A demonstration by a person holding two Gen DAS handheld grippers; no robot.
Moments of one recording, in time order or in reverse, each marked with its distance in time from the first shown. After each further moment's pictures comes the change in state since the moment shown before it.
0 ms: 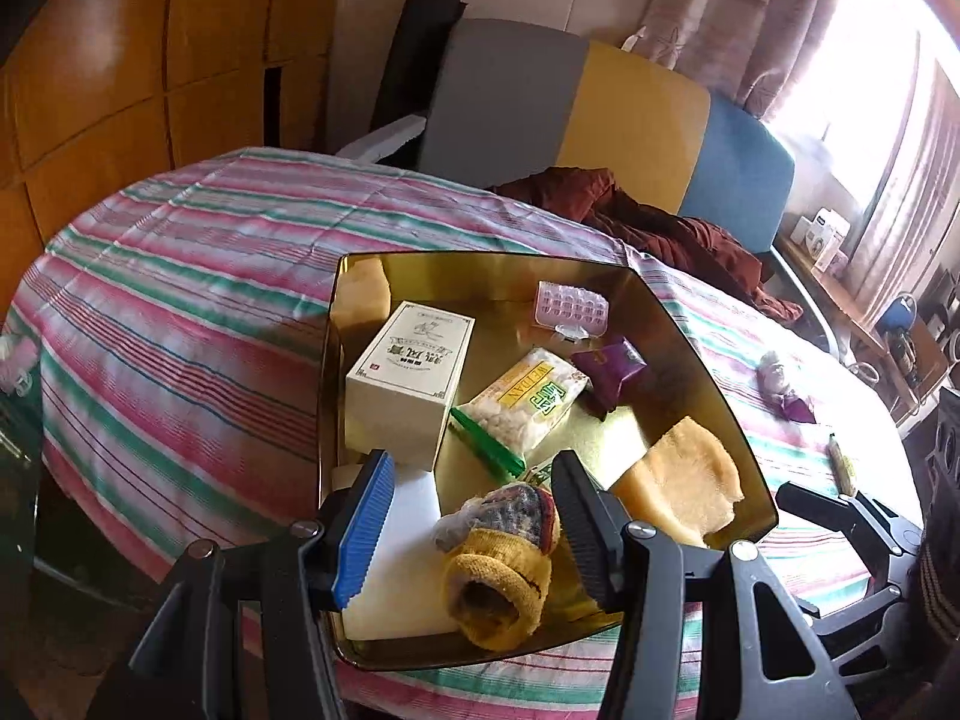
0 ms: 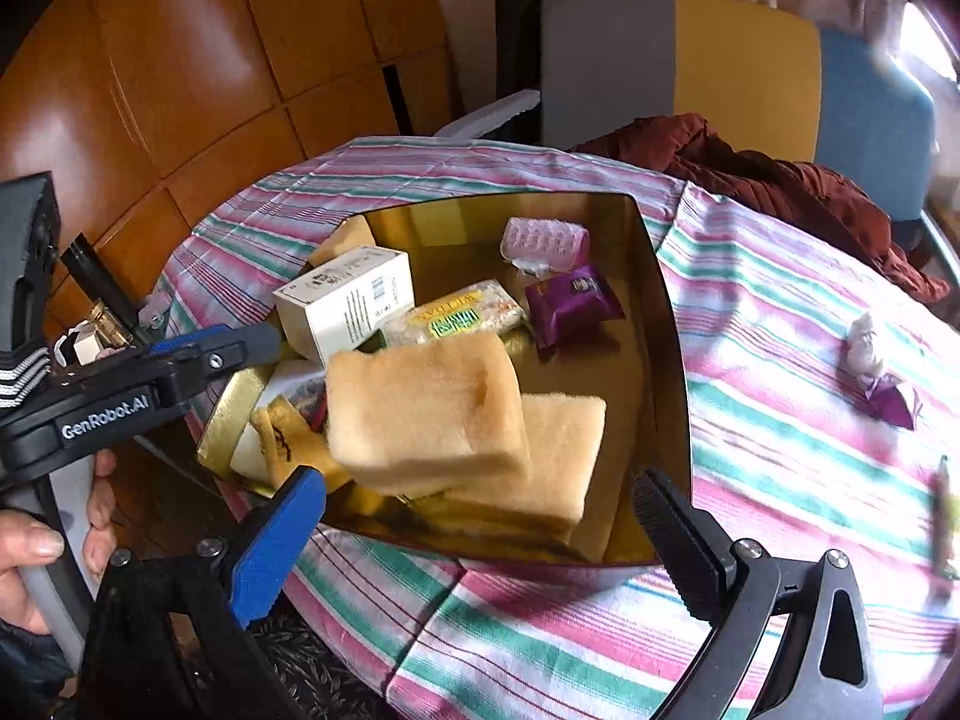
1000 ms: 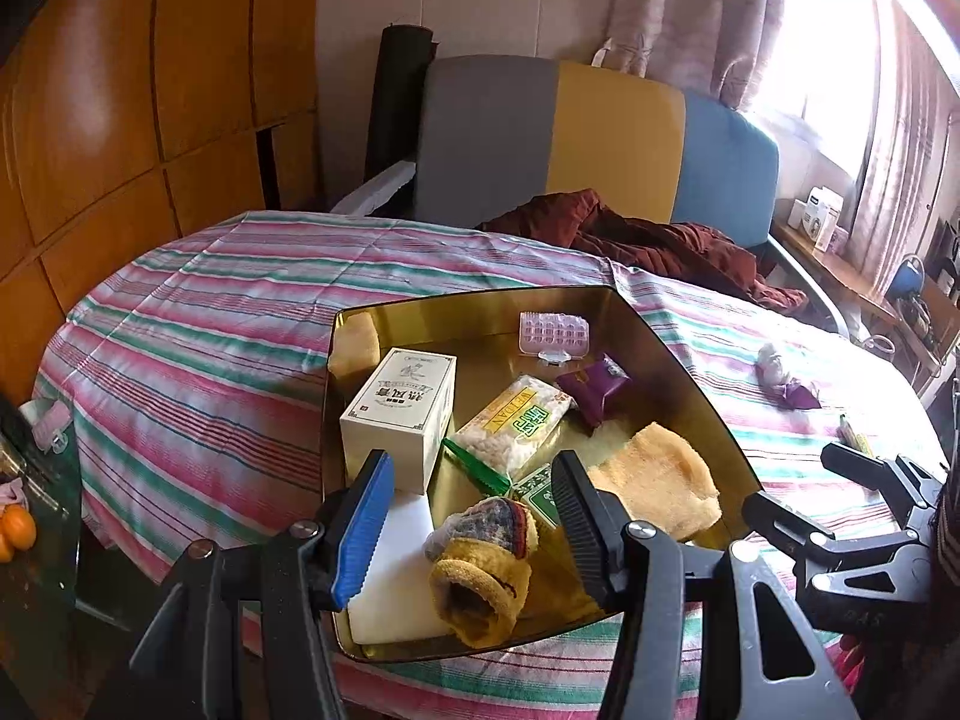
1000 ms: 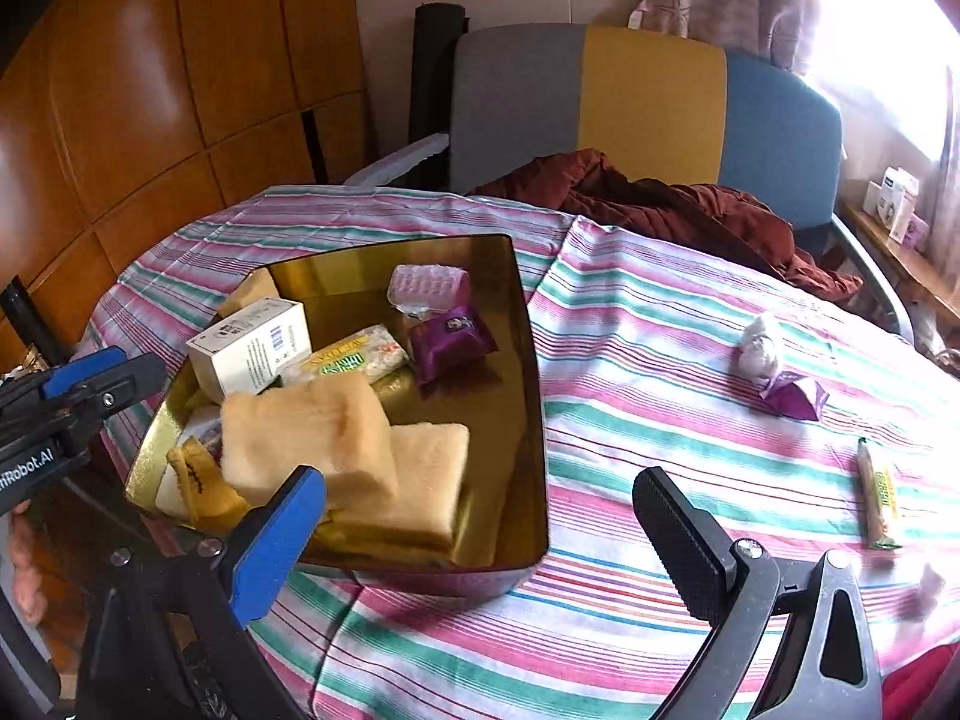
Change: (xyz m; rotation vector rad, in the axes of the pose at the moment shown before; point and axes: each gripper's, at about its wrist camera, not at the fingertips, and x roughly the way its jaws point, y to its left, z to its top) left arm -0.025 -0.030 -0.003 0.113 -0.090 0.067; right arm -0.025 -0.029 -0.003 0.062 -0.110 -0.203
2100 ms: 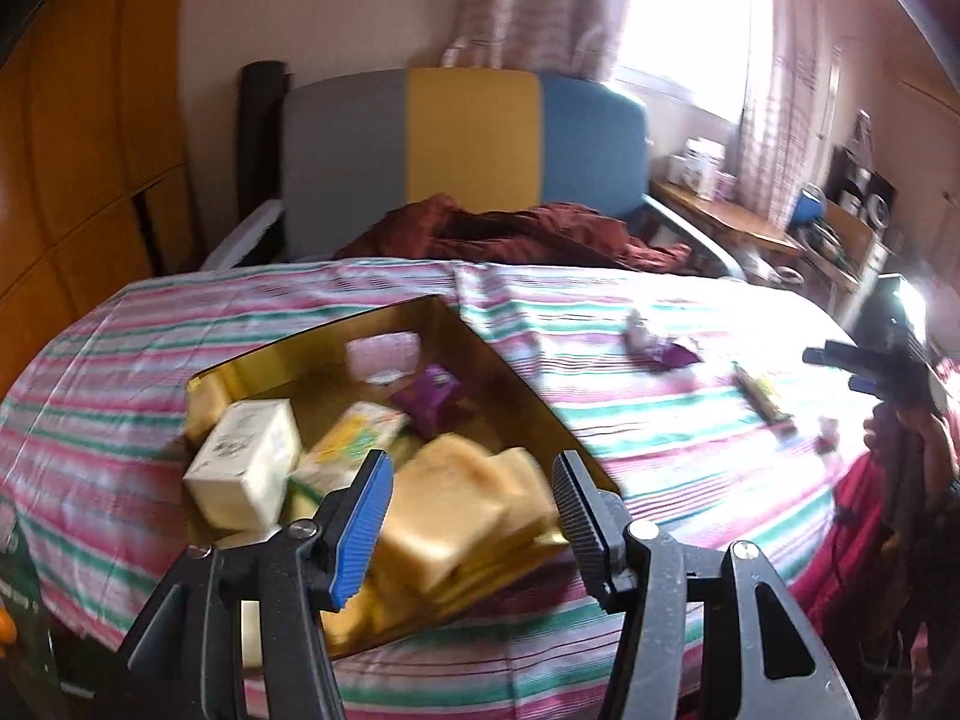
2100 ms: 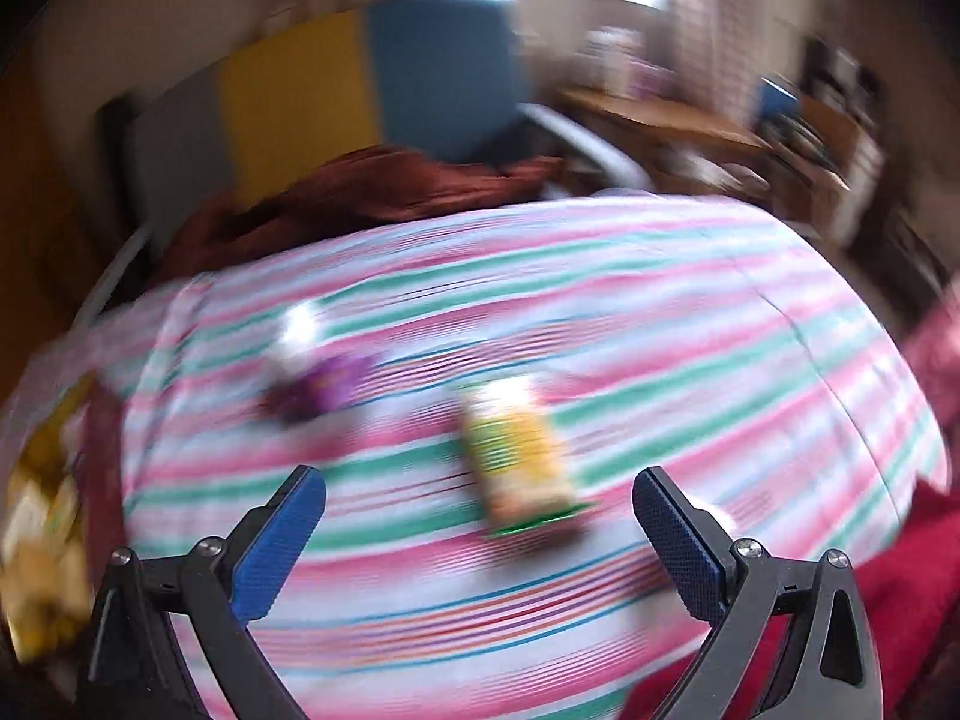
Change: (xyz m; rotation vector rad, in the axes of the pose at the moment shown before) left arm -0.018 -0.091 0.006 0.232 -0.009 -0.228; right arm -0.052 -0.287 -0.032 0.541 0.024 -0.428
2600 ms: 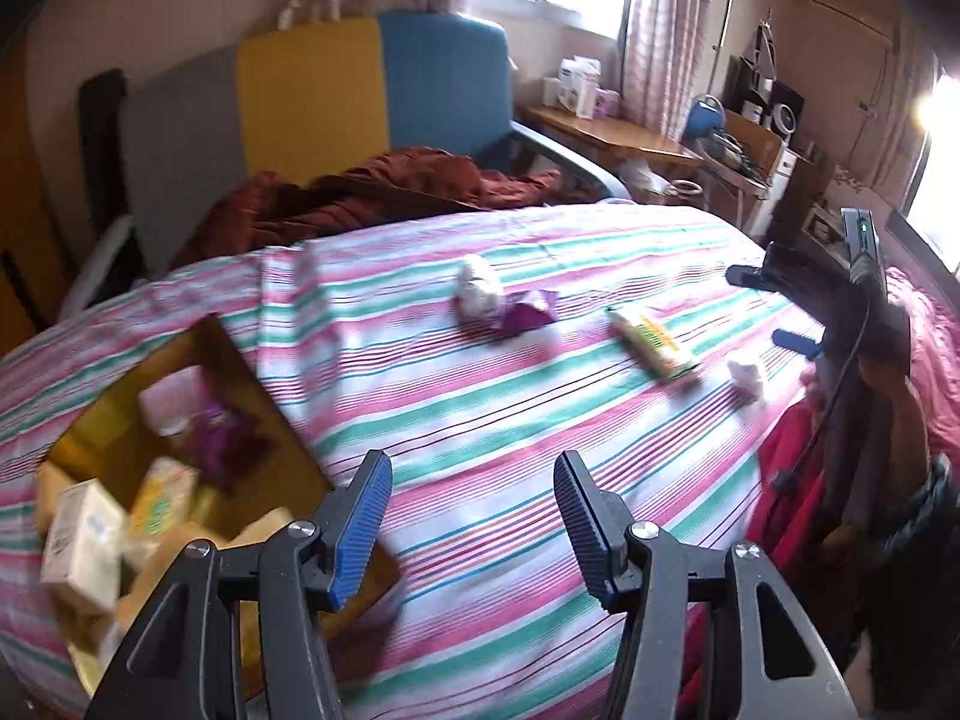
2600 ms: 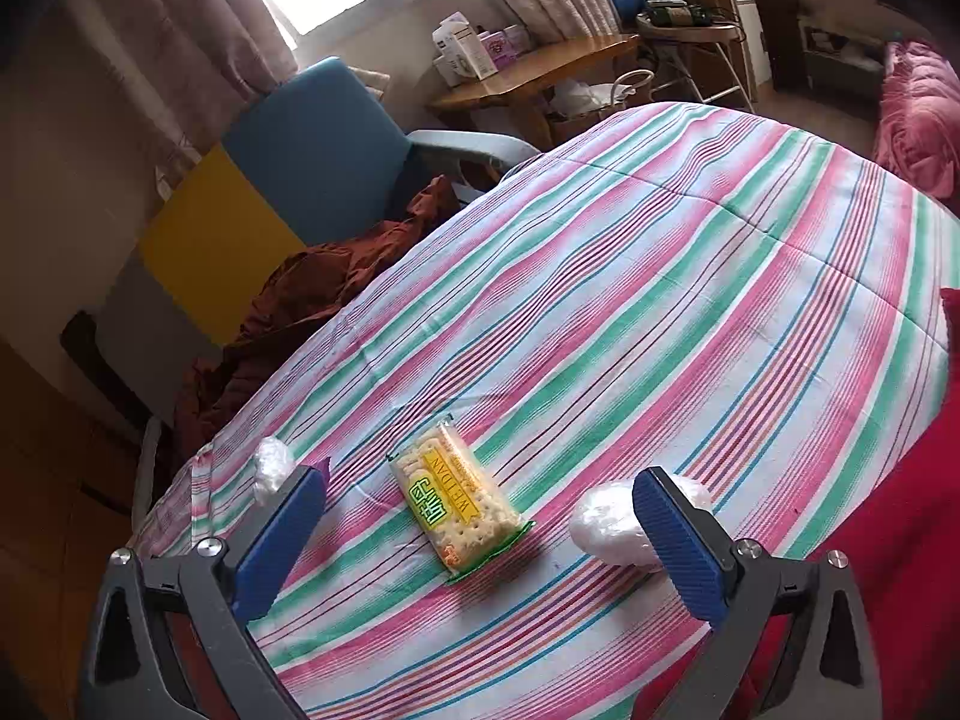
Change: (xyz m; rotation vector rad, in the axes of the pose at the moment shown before) left arm 0.065 -0.117 0.039 0.173 0.166 -0.220; right arm 0.003 -0.075 -0.002 0.425 -0.043 0.143
